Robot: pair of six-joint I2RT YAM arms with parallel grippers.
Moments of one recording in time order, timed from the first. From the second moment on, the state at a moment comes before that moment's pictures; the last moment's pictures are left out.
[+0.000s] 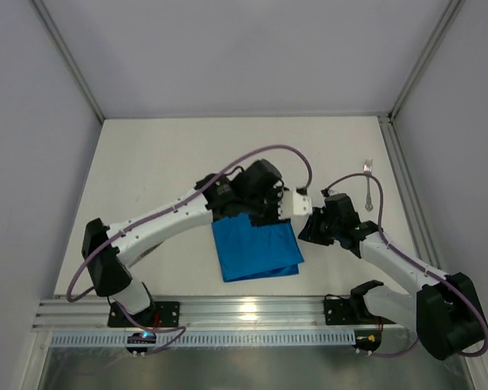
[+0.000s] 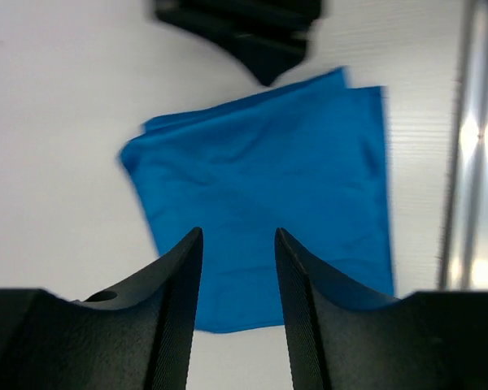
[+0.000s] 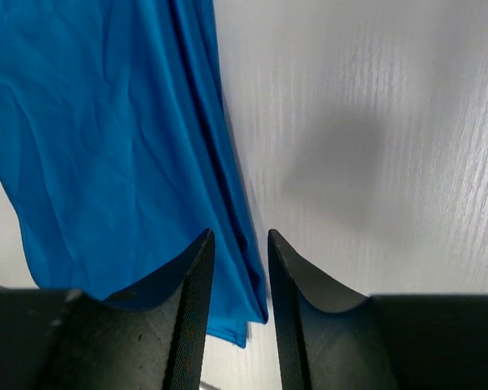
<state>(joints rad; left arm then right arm) -0.97 1.64 1.59 -0.79 0.13 0.58 0.37 1.08 0.48 -0.29 -0.17 0.58</state>
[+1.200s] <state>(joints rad) -1.36 2.00 1.37 -0.48 0.02 0.46 0.37 1.02 0.37 -0.37 -0.34 0.57</state>
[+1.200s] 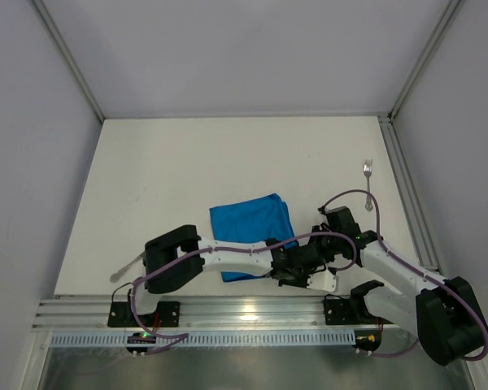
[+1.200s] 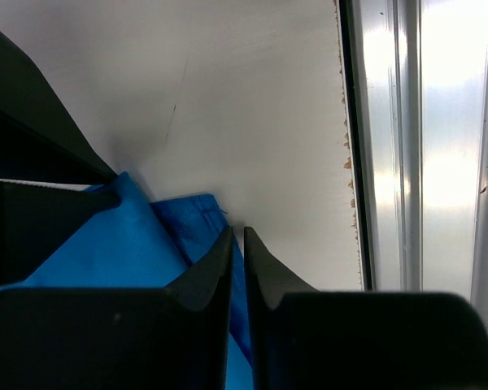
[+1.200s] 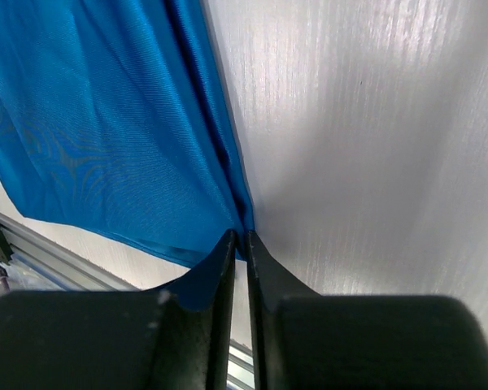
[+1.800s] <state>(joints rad) -1.33 2.00 1.35 -0.39 -0.02 0.47 0.36 0.98 0.36 -0.35 -0.44 0.63</state>
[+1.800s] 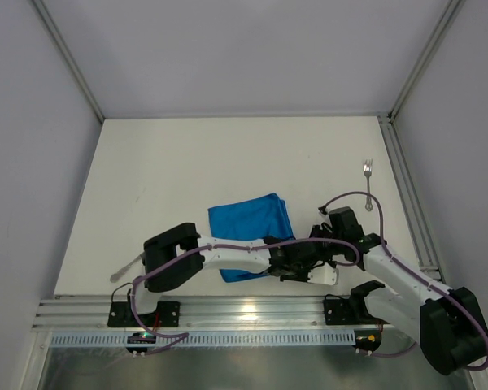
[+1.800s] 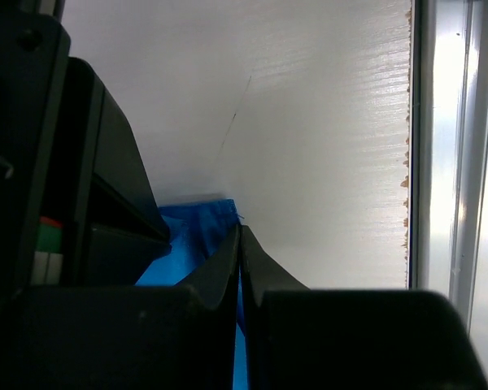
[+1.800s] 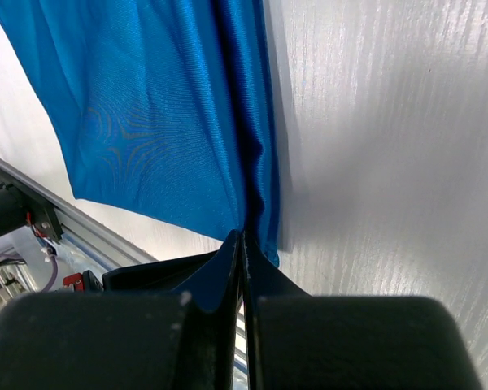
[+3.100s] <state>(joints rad) -1.07 1.62 1.10 -0.77 0.11 0.44 0.36 1.00 0.36 -0.37 -0.54 0.65</state>
